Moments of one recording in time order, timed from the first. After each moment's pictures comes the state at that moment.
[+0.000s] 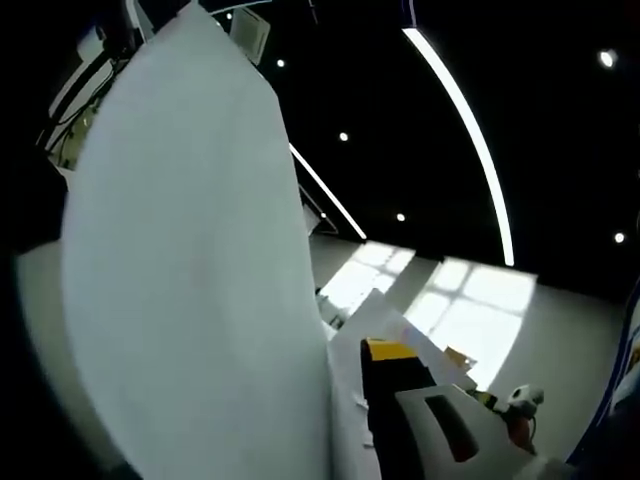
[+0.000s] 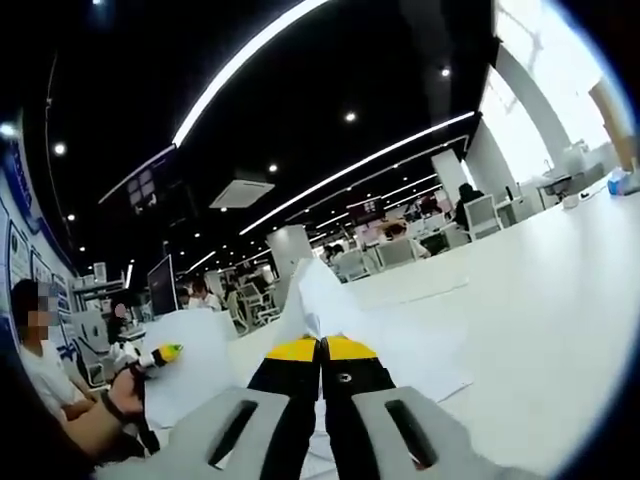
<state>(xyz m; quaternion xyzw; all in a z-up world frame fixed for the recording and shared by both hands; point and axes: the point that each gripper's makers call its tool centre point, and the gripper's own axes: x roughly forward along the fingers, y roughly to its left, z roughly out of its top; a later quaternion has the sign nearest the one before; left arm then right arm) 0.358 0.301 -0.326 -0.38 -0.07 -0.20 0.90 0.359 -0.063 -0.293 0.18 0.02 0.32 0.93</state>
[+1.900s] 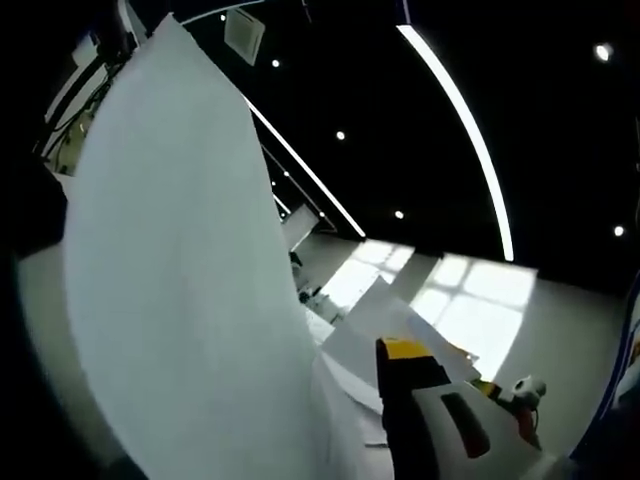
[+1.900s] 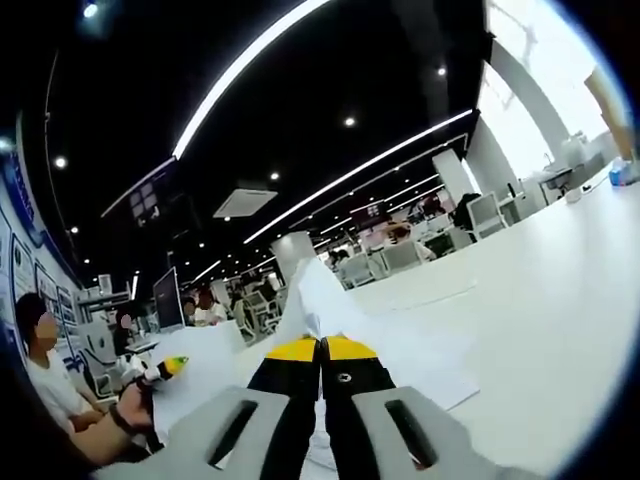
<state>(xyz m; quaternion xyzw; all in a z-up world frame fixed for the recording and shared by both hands) 0.357 0.294 -0.325 -0.37 -0.07 -0.21 0.90 0.364 -0.066 -0.281 0.20 0.01 0.33 0.92</state>
